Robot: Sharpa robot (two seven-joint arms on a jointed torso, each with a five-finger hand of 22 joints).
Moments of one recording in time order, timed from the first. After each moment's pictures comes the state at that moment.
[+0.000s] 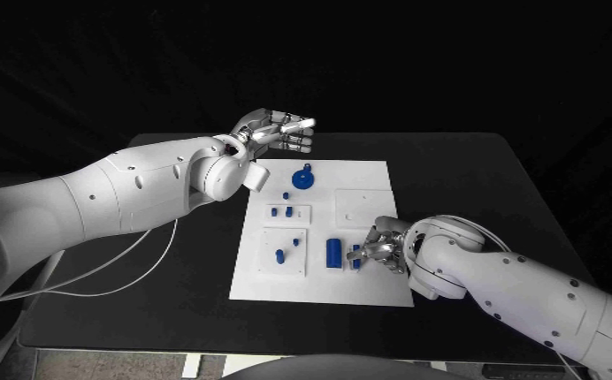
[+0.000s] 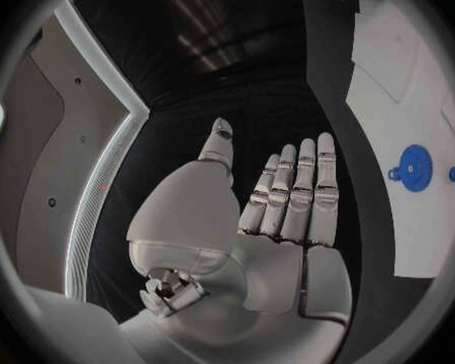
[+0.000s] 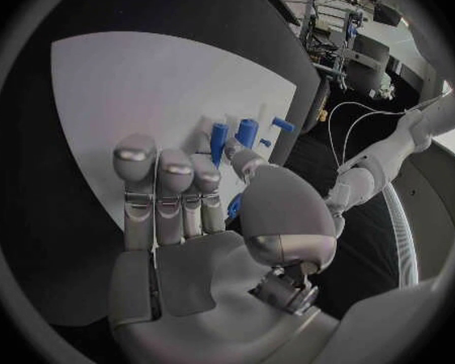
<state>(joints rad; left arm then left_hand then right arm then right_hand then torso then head) 1.23 -0.69 -0.10 1.22 -0.15 -0.14 0.32 1.26 0.01 -0.13 0.01 0.05 0.86 0.18 0.06 0.06 1.00 0.17 0.06 0.06 1.03 0.17 0.06 0.07 0.09 1.02 0.15 0.08 0.08 0.79 -0.66 0.24 1.50 -1.31 0.04 -0.61 1.02 -0.02 0.37 -0.03 0.07 1.29 0.02 0.07 0.08 1.38 -0.06 0.99 1.22 1.45 -0.09 0.98 1.03 0.05 1.47 -0.12 0.75 1.31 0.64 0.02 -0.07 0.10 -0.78</state>
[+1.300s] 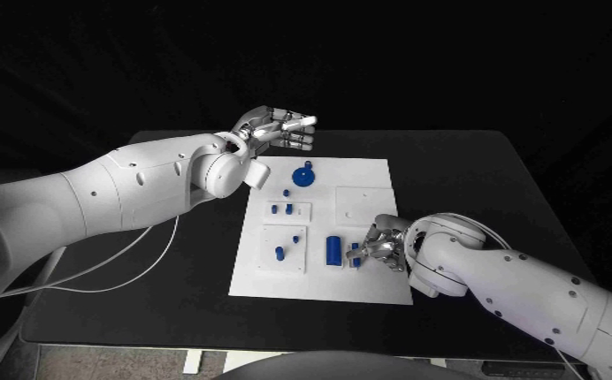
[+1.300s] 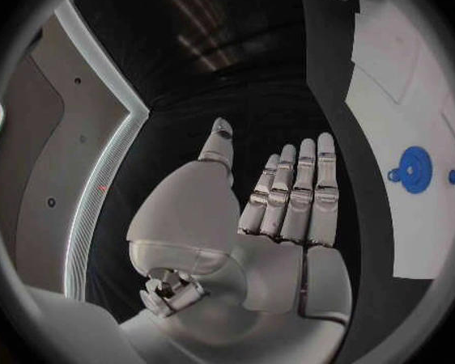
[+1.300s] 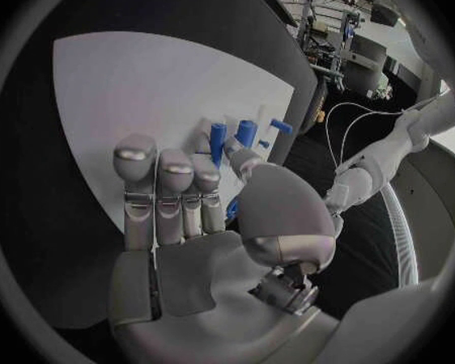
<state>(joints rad) 1.23 -0.69 -0.10 1.22 -0.15 -0.13 0.32 1.26 0.01 -0.13 0.01 0.05 0.86 0.18 0.06 0.06 1.00 0.17 0.06 0.06 1.03 0.17 0.06 0.07 0.09 1.02 0.15 0.08 0.08 0.79 -0.66 0.24 1.50 -1.30 0.05 -0.59 1.04 -0.05 0.32 0.00 0.06 1.29 0.02 0.07 0.08 1.38 -0.05 0.99 1.22 1.45 -0.09 0.98 1.03 0.05 1.47 -0.12 0.75 1.31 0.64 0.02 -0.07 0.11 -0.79</state>
